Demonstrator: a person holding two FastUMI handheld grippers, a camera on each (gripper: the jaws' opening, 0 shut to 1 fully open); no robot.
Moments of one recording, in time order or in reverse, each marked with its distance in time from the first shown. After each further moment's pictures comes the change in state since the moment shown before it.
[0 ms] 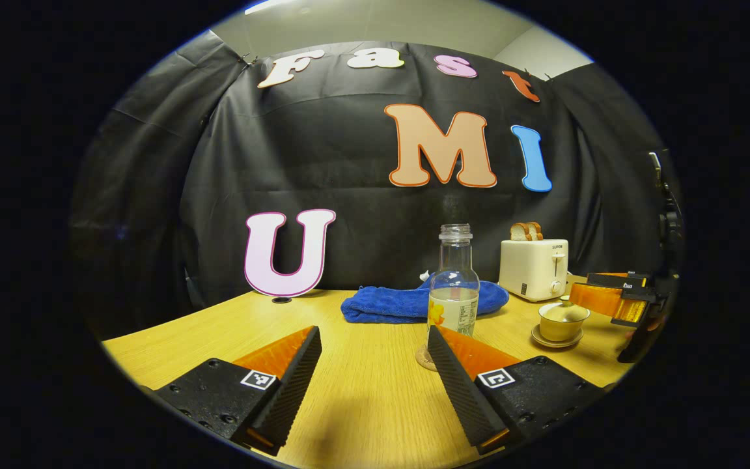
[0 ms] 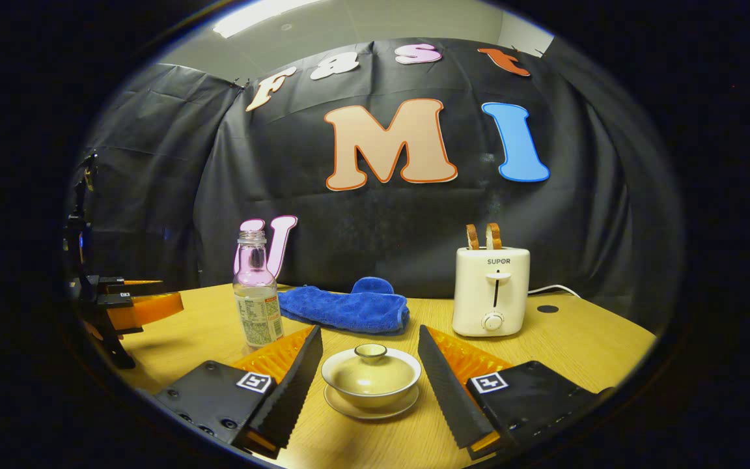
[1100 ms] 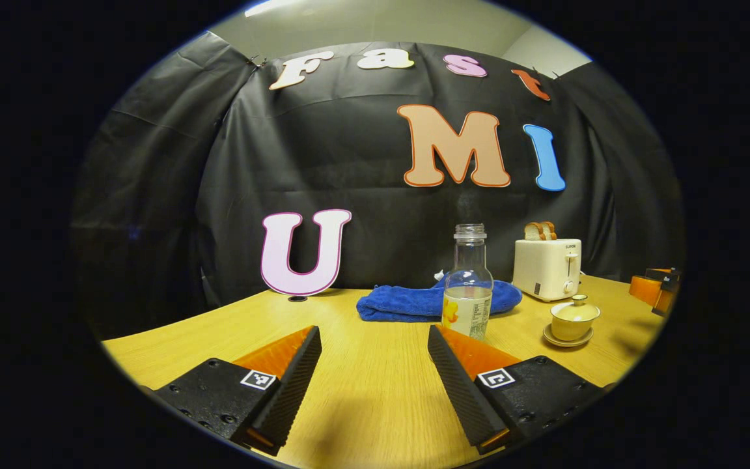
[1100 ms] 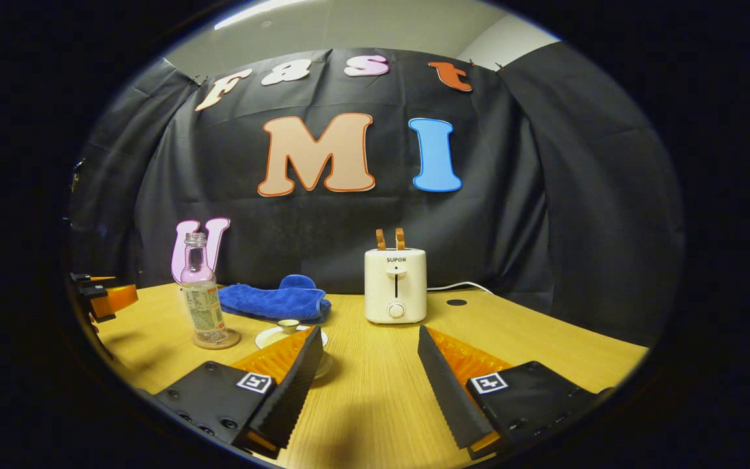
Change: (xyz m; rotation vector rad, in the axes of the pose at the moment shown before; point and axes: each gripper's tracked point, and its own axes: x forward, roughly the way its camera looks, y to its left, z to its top) left arm -0.011 0.019 0.000 0.002 0.004 0.070; right arm -0.079 -0.074 0.007 -0.012 -0.019 -0.334
